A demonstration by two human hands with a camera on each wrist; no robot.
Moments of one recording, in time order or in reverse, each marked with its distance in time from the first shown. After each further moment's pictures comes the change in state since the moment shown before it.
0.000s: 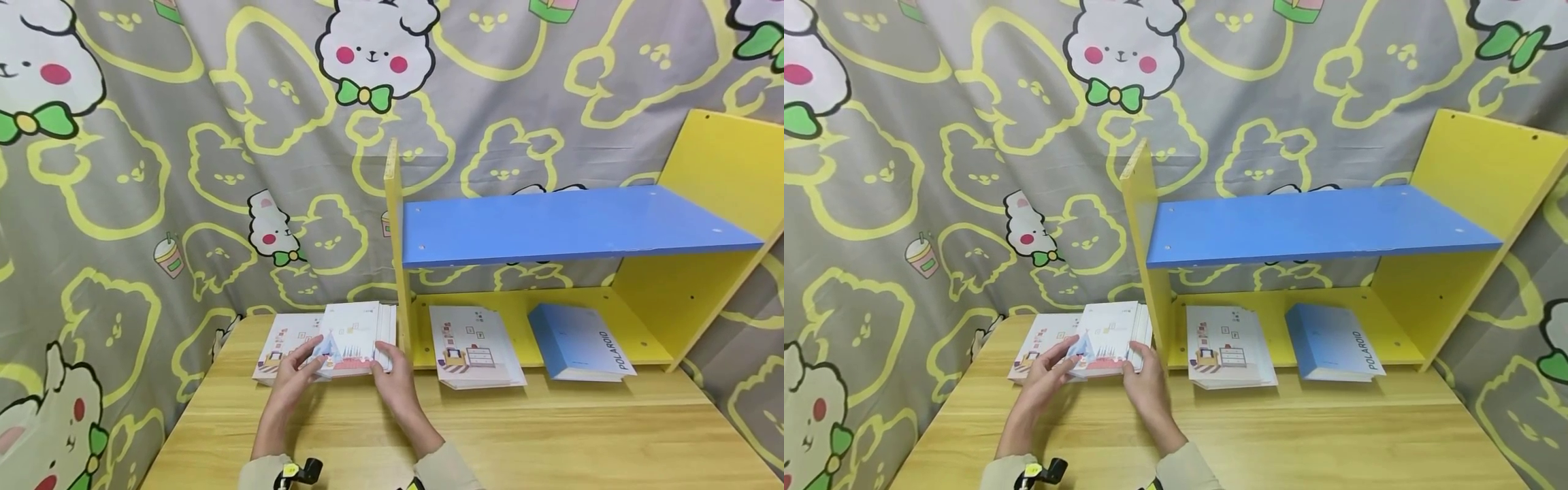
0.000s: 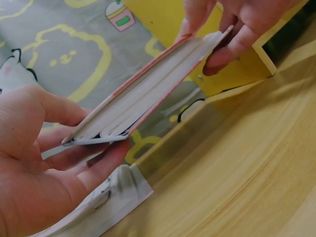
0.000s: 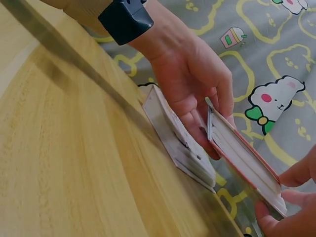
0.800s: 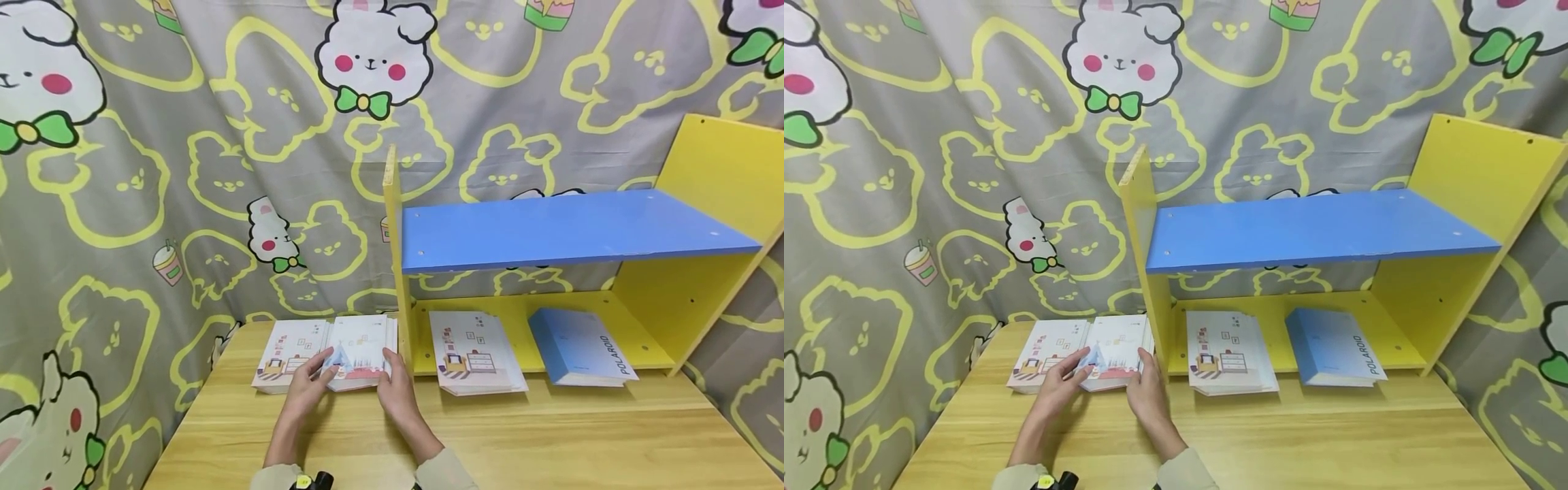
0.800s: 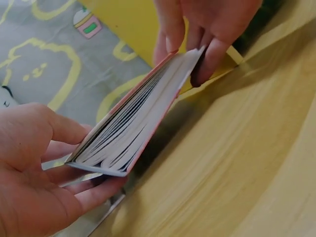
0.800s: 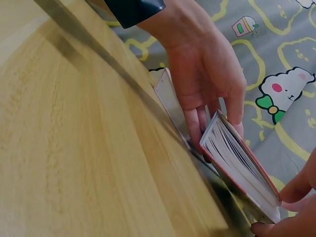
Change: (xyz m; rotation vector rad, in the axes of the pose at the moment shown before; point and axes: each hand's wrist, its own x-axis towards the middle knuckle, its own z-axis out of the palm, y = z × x) left_hand -0.003 -0.009 0.022 0.294 -0.002 0.129; right_hand 0.001 0.016 0.002 -0.107 -0.005 0.004
